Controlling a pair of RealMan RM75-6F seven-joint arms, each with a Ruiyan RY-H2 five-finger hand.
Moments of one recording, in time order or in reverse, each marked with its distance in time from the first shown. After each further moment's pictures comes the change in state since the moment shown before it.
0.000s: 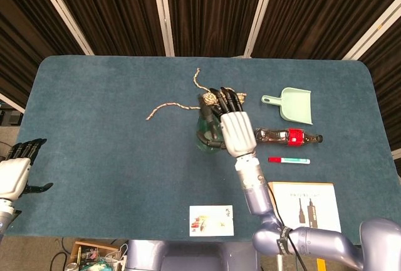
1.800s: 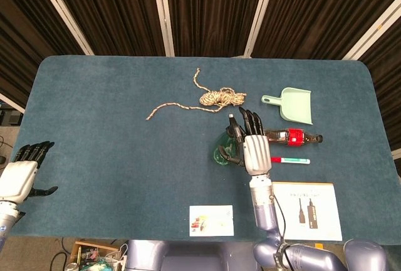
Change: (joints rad) left arm -0.001 -0.001 0.028 -0.007 0.061 0.012 0.000; right arm -0.172 -0.188 -0.170 0.325 -0.186 0.165 0.224
